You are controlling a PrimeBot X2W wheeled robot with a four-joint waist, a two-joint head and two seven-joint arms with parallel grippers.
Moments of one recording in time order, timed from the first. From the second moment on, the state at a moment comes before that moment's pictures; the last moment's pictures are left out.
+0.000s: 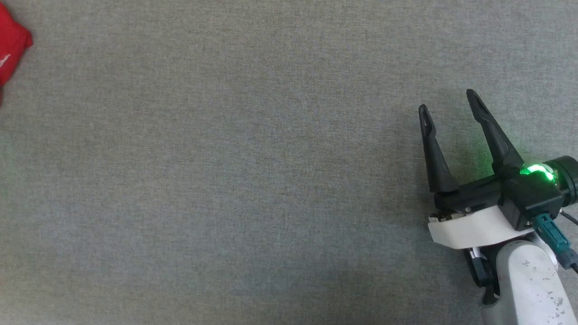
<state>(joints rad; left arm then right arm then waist) -0.89 0.81 -0.19 0.83 -1.04 -0.13 0.65 -0.21 -0.05 0.09 -0.16 -0.08 0.13 -0.15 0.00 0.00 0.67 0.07</state>
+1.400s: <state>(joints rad) -1.00 0.46 -0.69 0.21 -0.77 -0.06 -0.14 -0.11 -0.05 0.07 -0.06 0.03 0.13 -0.20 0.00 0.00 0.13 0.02</state>
